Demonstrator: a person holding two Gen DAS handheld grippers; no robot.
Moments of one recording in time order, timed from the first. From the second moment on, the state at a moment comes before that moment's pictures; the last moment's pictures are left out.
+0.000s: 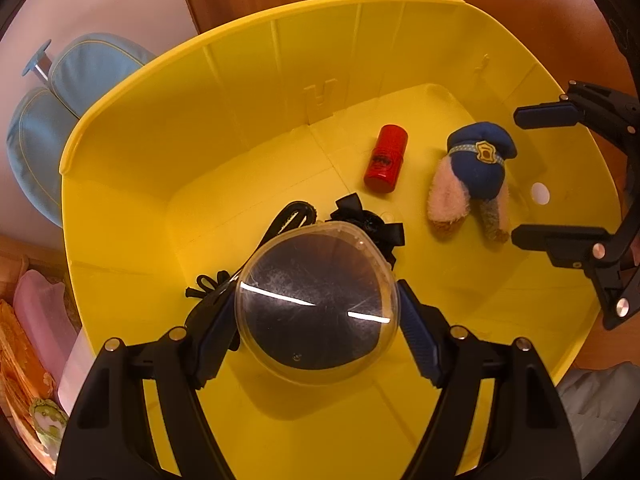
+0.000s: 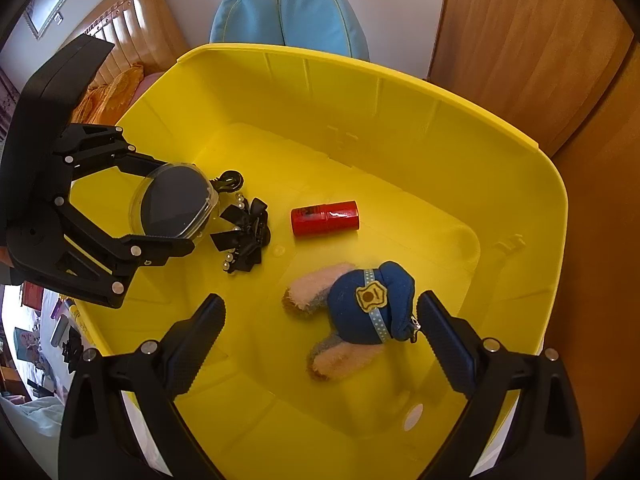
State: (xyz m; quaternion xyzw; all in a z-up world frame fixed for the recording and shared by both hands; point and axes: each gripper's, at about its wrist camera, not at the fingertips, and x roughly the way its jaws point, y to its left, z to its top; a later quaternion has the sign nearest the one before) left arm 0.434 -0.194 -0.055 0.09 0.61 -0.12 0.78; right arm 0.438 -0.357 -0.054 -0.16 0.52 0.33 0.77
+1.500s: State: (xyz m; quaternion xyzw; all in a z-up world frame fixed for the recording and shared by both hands) left arm 0.164 -0.143 0.034 -0.04 0.50 0.09 0.86; right arm 0.237 -0.336 0.032 -0.15 0.38 0.54 0.74
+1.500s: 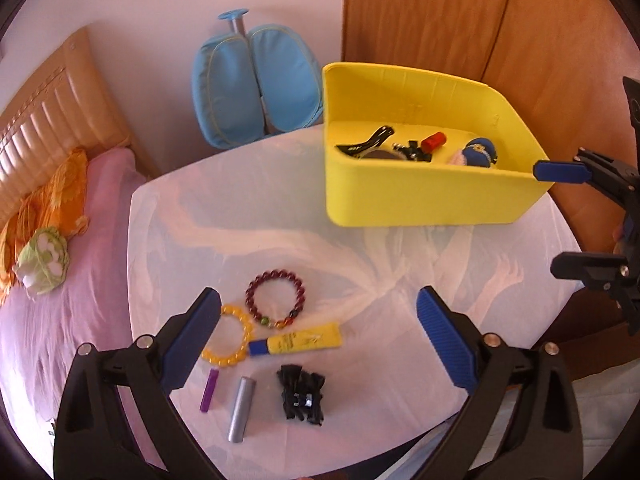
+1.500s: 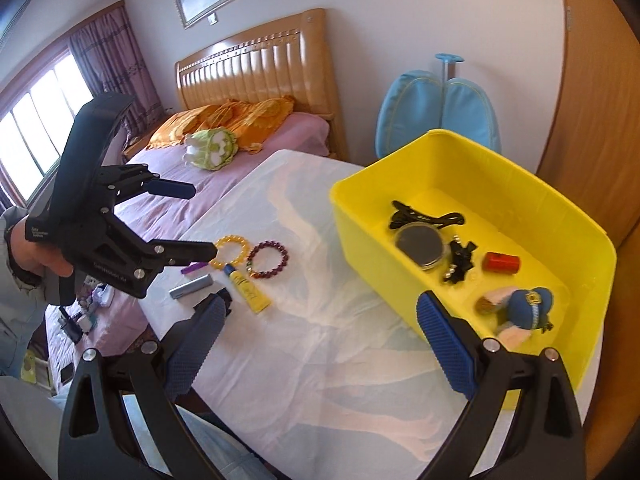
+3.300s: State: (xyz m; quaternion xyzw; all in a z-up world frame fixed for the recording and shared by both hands) left arm 0.101 -0.016 -0.091 -0.11 0.53 0.04 0.84; right arm 0.163 -0.135 -0.118 -0.35 0.41 0.56 0.62
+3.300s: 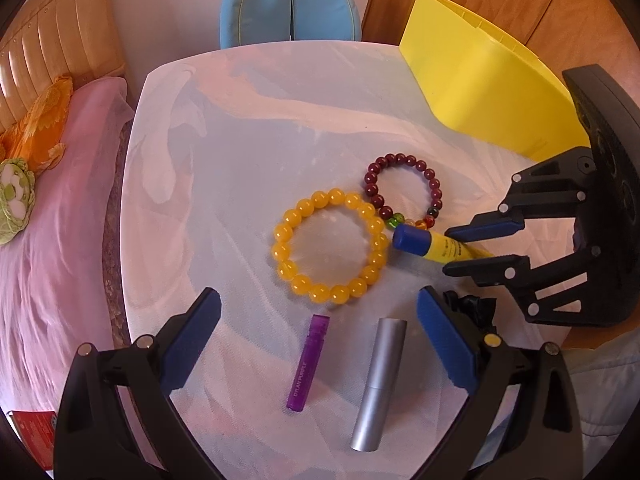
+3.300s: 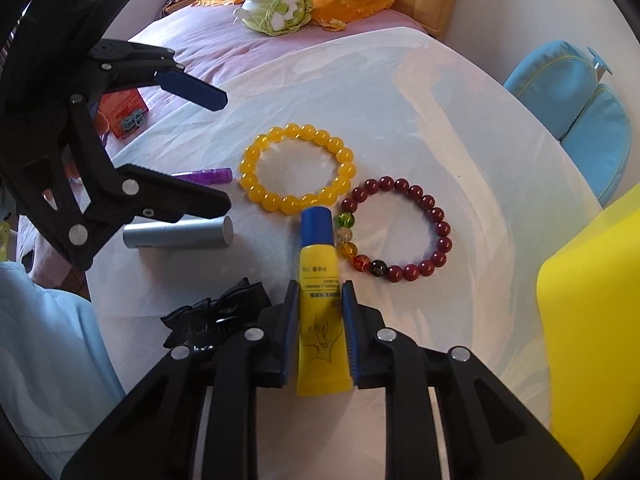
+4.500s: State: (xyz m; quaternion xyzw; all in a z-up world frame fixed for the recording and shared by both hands) left arm 0.190 -0.187 -0.024 0.02 0.50 -0.06 0.86; right arm 0.196 -0.361 -0.047 -0.18 0.41 0.51 0.74
